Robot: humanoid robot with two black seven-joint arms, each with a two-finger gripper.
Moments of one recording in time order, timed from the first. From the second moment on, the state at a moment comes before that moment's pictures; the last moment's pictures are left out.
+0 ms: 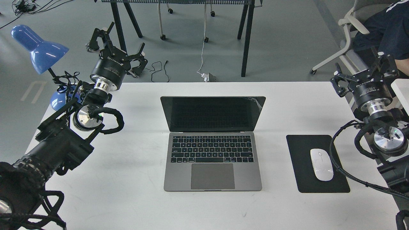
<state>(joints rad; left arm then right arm) -0.77 0.20 -0.84 -0.65 -0.09 -0.49 -0.36 0.55 -0.40 1.11 0.70 0.05 0.46 0.25</state>
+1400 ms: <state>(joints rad) -0.77 0.20 -0.85 -0.65 -0.09 -0.49 -0.37 0.74 -0.22 0.66 0.80 0.04 0.44 0.20</state>
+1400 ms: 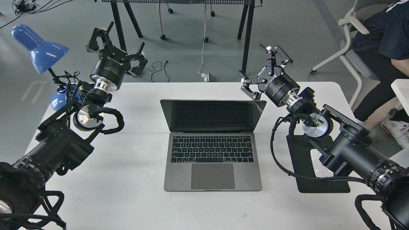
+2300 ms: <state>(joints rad) -0.77 0.20 -0.85 -0.65 -0.09 -0.49 -0.37 0.59 -0.37 0.46 1.00 -0.14 0.48 0.20</state>
